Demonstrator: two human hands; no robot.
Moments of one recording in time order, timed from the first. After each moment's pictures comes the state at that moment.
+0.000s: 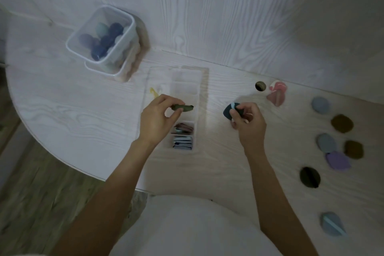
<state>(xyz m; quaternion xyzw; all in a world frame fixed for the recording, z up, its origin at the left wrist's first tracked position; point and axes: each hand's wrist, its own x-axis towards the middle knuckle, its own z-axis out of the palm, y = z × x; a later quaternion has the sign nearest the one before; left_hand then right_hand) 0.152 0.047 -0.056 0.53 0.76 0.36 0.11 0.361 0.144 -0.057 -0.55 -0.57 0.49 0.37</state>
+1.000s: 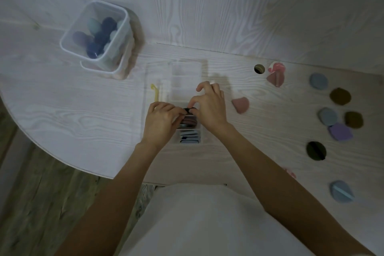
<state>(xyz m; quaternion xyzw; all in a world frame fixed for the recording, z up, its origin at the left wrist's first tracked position) 0.135 0.021 -0.088 0.67 0.71 0.20 0.05 0.270 0.117 -0.068 -0.44 -0.87 0.21 0.10</state>
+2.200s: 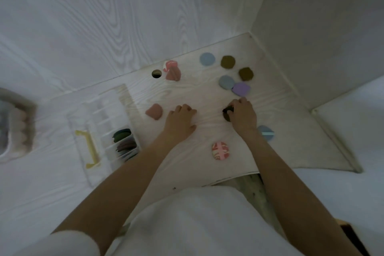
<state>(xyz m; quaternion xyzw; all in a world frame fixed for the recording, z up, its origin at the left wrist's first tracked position) 0.369 0.129 -0.097 0.83 0.52 -0.08 0.18 0.570 0.109 -0.088 -0.78 -0.60 0.16 0.06</state>
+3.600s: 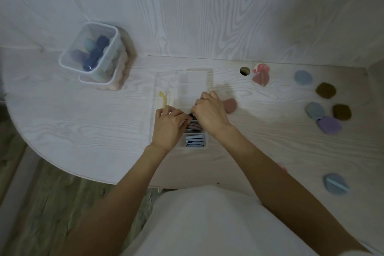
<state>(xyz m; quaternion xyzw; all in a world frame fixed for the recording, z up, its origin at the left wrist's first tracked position) 0.186 0.031 -0.078 0.68 0.71 0.17 0.04 0.308 0.120 -0.059 -0.34 -0.94 0.00 -0.03</state>
